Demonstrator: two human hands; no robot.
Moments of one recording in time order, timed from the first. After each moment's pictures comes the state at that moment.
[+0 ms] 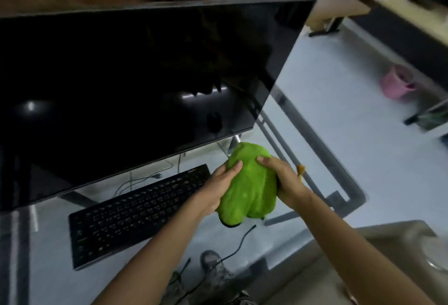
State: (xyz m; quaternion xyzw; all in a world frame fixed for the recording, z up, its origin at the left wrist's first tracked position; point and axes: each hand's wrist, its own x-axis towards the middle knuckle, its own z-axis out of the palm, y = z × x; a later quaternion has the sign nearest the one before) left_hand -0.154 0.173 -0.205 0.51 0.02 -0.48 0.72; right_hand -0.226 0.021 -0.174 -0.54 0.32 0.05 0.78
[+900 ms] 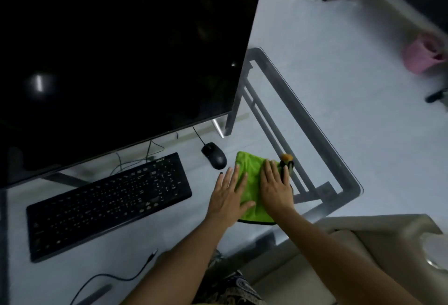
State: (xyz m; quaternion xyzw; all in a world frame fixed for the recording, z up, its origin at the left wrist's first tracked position) left_hand -0.223 0.078 -0.354 0.89 -0.41 -0.17 0.06; right_hand -0.283 -0.077 -0.334 -0.97 0.13 0.21 -0.08
